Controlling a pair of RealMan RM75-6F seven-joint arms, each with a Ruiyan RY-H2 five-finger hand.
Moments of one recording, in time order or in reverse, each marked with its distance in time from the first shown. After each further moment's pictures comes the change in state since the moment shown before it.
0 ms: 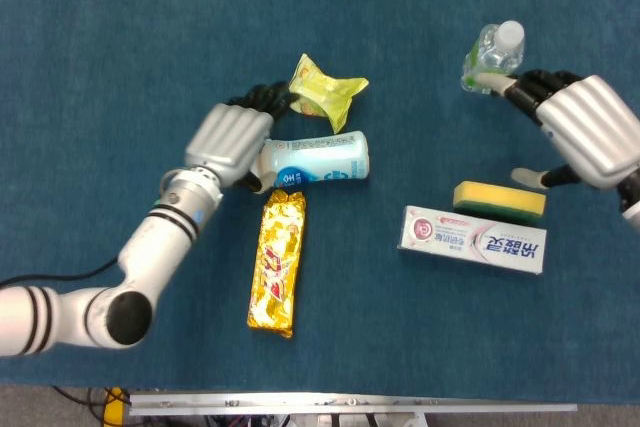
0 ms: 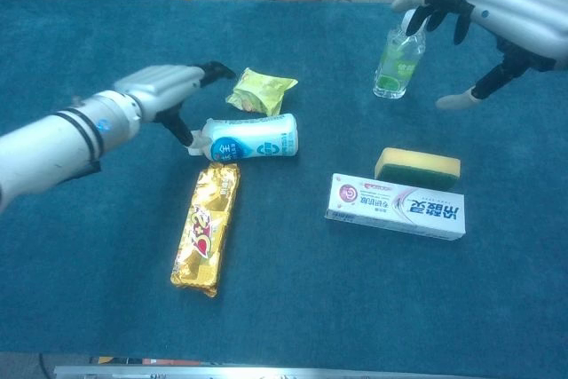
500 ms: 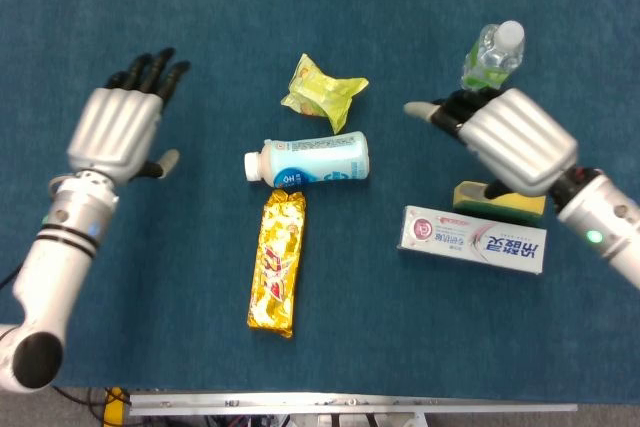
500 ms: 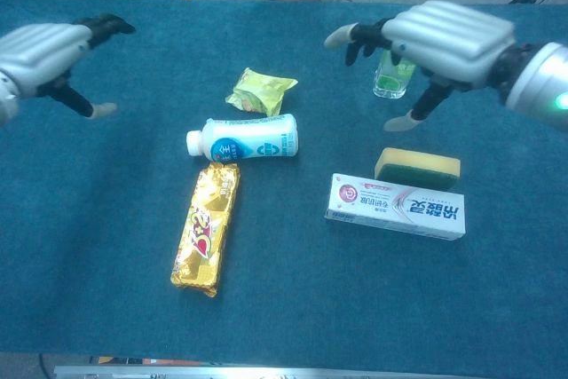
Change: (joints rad) left arm 0.176 0.250 0.088 -0.151 0.196 0.228 -0.070; right arm 0.120 -0.108 0.024 -0.008 0.076 -0.142 -0.190
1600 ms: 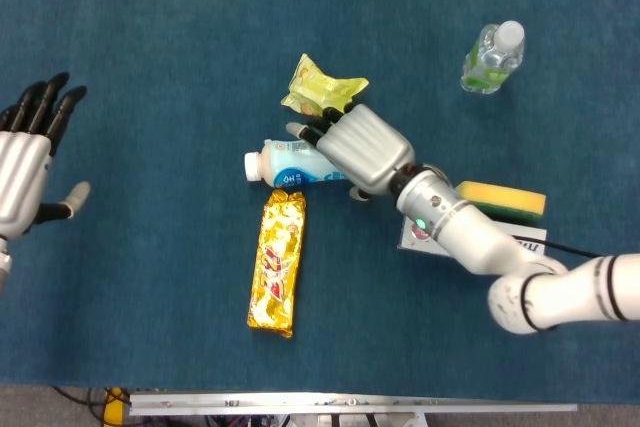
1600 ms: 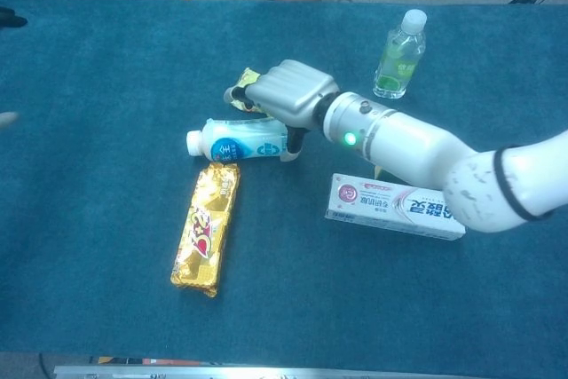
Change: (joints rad) left arm 0.284 0.216 0.084 -0.040 0.364 0.122 -0.242; right arm 0.344 -0.535 0.039 0.343 0.527 -0.052 -0.488
